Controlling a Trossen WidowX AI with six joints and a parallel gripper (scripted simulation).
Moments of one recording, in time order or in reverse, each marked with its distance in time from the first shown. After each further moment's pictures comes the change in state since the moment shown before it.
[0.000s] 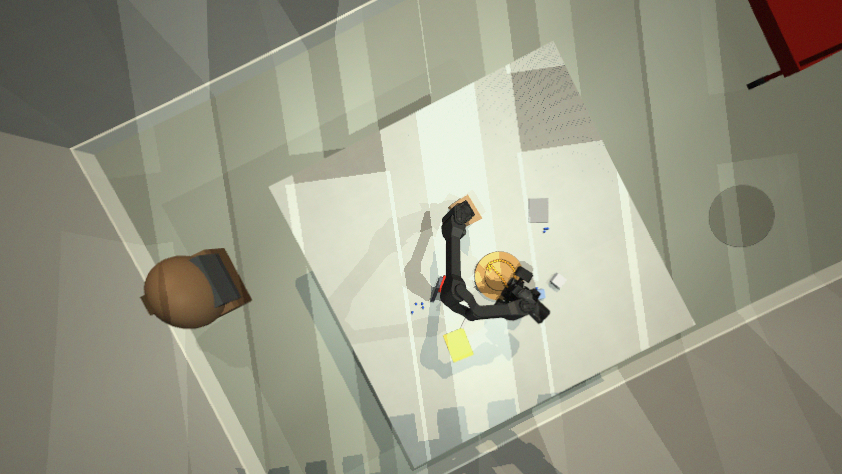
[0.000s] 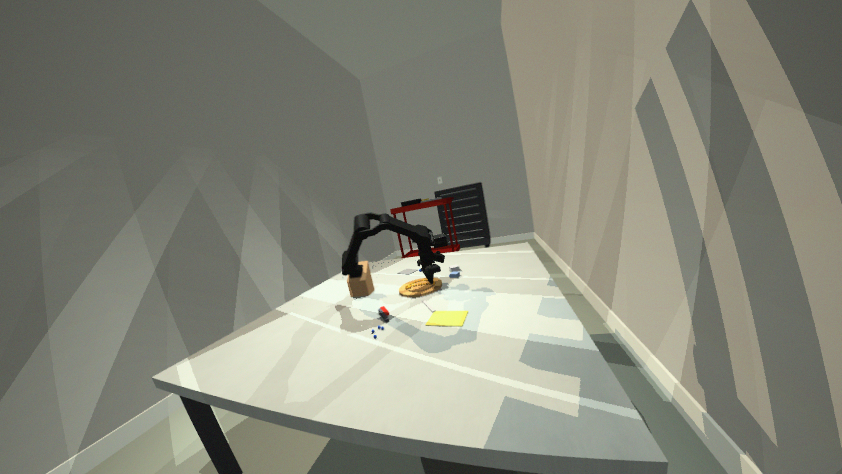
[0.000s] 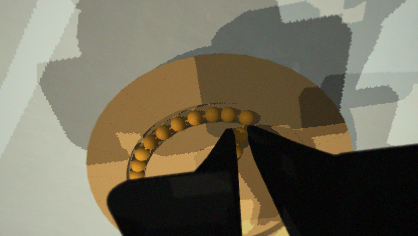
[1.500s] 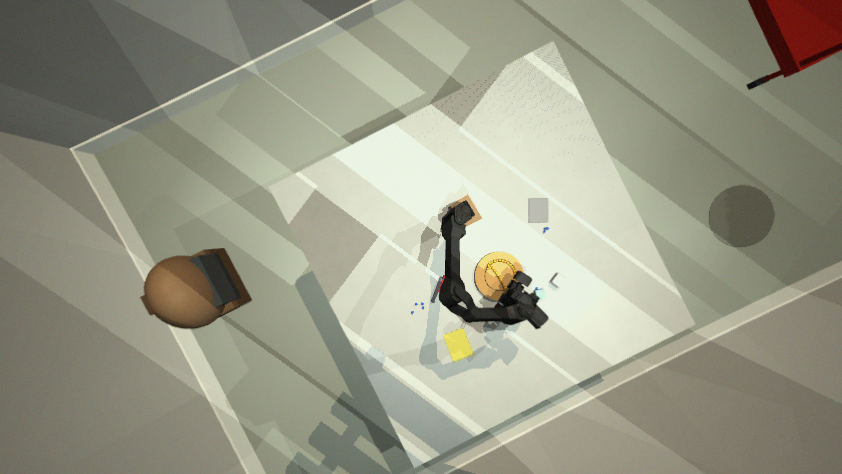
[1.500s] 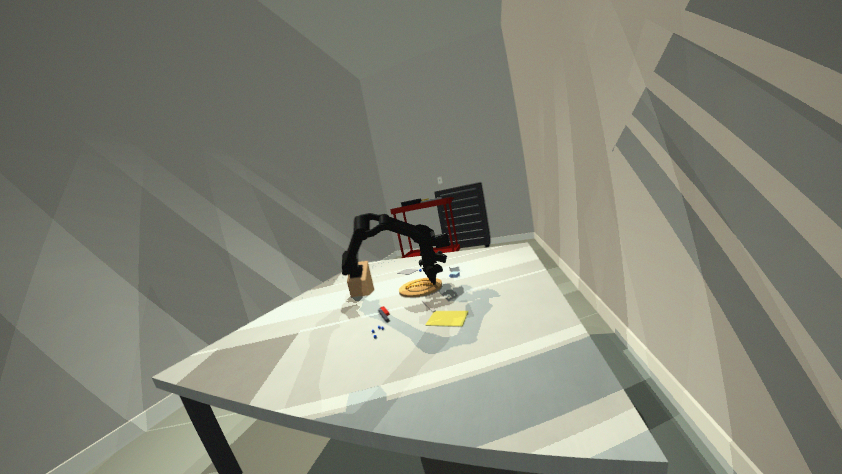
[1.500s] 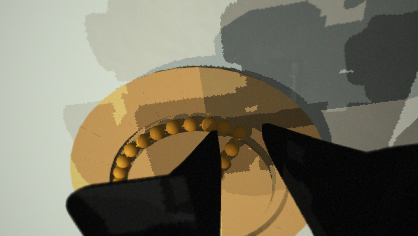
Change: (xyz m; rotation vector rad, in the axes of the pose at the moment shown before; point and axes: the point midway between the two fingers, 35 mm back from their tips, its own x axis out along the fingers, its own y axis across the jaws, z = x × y) arm -0.002 -0.016 0.005 0.000 -0.003 -0.001
